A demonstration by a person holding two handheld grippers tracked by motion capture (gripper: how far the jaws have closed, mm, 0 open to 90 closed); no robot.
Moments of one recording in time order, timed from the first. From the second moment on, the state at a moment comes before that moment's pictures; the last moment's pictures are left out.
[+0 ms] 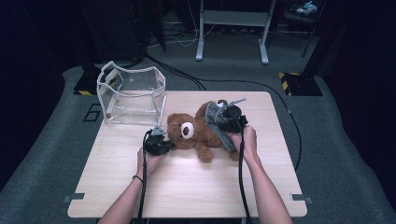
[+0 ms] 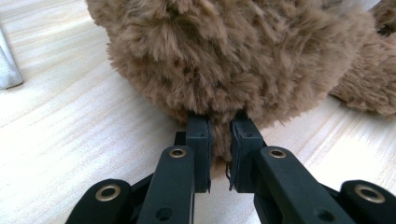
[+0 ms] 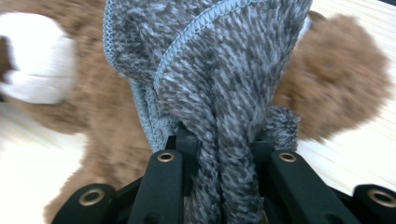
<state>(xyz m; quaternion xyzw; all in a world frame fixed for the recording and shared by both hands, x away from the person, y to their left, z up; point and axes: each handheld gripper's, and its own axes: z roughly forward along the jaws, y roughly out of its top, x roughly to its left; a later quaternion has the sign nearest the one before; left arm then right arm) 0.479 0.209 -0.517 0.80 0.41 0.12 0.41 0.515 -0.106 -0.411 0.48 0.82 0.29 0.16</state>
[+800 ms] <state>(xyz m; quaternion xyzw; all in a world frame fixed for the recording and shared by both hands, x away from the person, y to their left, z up) 0.480 0.209 -0.518 0.80 0.41 0.12 0.41 0.559 -0.160 -0.457 0.58 0.77 0.22 0.15</state>
